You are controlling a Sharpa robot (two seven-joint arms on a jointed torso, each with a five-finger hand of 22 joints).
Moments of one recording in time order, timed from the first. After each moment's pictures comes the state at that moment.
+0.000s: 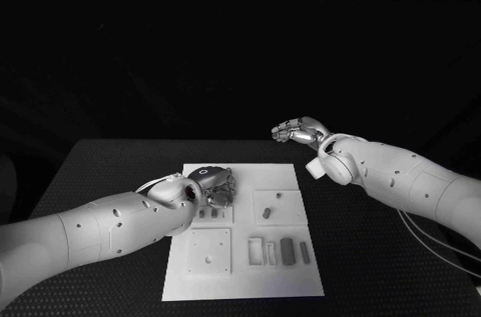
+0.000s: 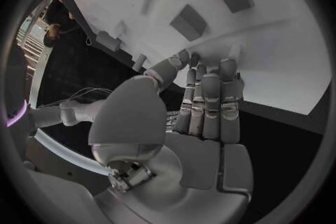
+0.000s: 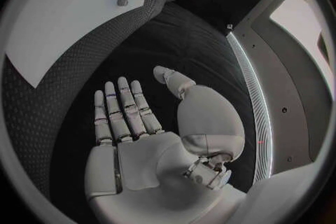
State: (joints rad) left arm 1.24 -0.51 -0.23 1.19 -1.44 -0.34 -0.04; left_hand 1.22 -0.15 0.58 -0.27 0.08 0.93 0.13 0.33 0.46 1.15 0.08 0.15 0.22 1.10 -0.03 1.38 0.43 0.04 1.20 -0.12 0.47 1.31; right arm 1.25 -0.52 -0.02 0.84 -0.55 -0.12 0.28; right_hand 0.99 -0.07 0.56 -0.16 0.38 0.69 0.19 0.25 0.45 0.89 0.19 0.09 0.07 0.59 0.22 0.34 0.33 0.08 0.30 0.22 0.24 1.20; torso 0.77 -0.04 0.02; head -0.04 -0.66
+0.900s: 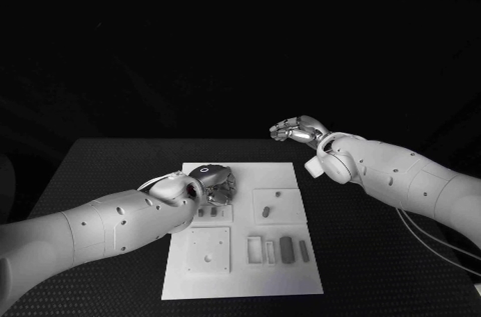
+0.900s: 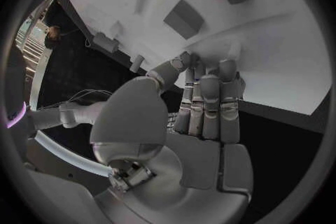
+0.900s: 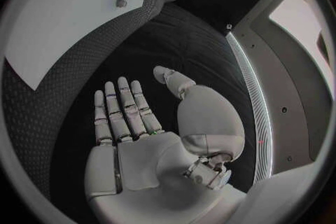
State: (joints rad) left arm 1.24 -0.49 -0.23 1.15 -1.45 -0.33 -0.02; left_hand 1.21 -0.12 0.59 -0.27 0.08 0.97 0.13 0.34 0.46 1.19 0.08 0.15 0.24 1.13 -0.03 1.38 0.42 0.05 1.21 -0.13 0.49 1.31; right arm 1.25 -0.52 -0.02 0.85 -0.55 -0.12 0.28; right_hand 0.99 -0.07 0.56 -0.16 0.38 0.69 0.19 0.25 0.45 0.89 0.19 0.09 0.07 0.59 0.22 0.34 0.32 0.08 0.30 0.22 0.24 1.20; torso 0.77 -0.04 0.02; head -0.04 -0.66
